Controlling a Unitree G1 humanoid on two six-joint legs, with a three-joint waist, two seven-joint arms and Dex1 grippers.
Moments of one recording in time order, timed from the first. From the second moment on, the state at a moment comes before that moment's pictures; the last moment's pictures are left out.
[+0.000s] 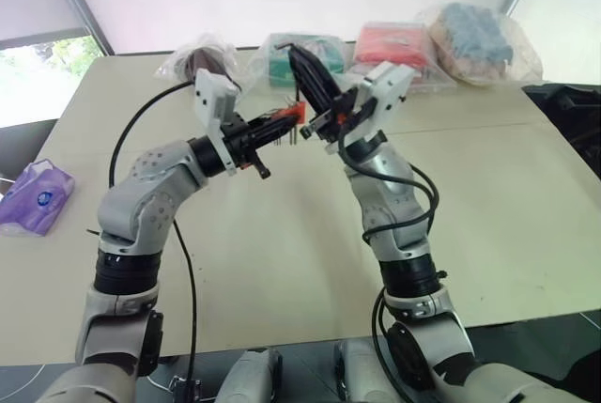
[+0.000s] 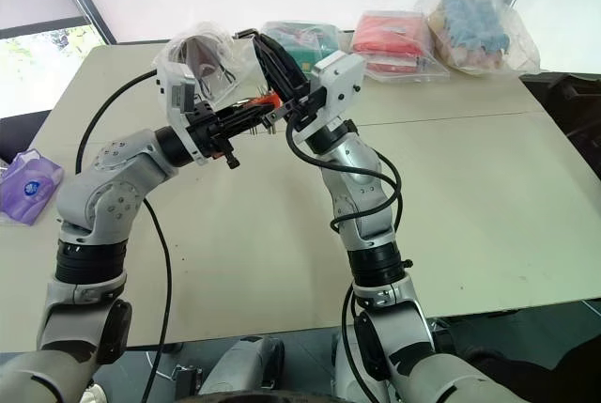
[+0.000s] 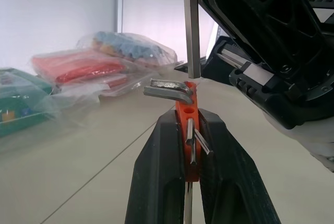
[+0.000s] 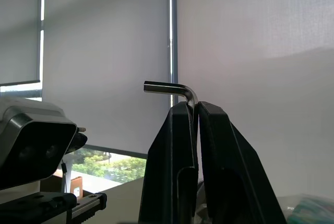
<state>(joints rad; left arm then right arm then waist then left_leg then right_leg) -0.63 0.42 0.06 -0.20 -0.66 0.64 -0.68 -0.67 0.04 0.07 -0.01 0.30 -0.05 0.44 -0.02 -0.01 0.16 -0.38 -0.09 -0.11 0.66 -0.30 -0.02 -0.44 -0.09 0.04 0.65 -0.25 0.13</state>
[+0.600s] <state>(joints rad) -0.63 0.42 0.06 -0.21 -0.69 0.66 -0.67 -0.66 0.04 0.07 0.03 0.30 -0.10 0.44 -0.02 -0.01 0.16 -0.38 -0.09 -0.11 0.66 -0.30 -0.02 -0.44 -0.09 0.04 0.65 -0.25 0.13</state>
